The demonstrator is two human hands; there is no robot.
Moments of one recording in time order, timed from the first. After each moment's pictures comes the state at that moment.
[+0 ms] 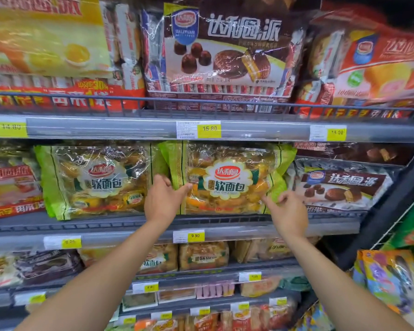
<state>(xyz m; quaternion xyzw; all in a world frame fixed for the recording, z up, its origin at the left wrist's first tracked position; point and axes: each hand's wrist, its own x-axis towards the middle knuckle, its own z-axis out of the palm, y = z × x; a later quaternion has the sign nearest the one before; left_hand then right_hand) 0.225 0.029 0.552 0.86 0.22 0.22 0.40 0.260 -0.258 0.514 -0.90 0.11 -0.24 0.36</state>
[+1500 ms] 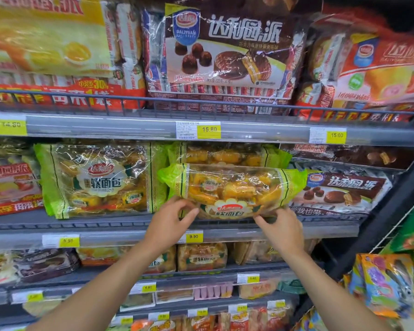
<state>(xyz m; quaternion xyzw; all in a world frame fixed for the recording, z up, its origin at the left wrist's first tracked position) 0.200 0.031 0.505 0.91 -0.06 0.17 0.36 0.241 -0.266 0.491 -0.95 0.01 -0.17 0.26</state>
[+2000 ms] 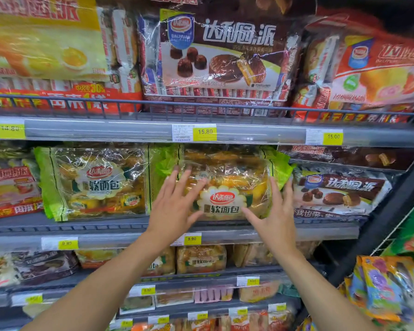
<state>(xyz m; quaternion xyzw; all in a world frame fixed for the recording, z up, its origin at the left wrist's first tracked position) 0.216 0.021 0.525 0.96 -0.10 0.28 -0.02 0.232 -0.245 0.518 -0.91 -0.05 -0.25 0.34</state>
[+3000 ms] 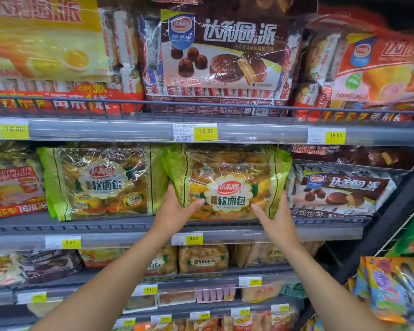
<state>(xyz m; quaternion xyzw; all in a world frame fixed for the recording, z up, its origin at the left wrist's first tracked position) 0.220 0.015 0.523 0.87 0.11 0.07 0.47 0.255 -0.263 0.494 -0.89 0.01 -0.09 0.45</state>
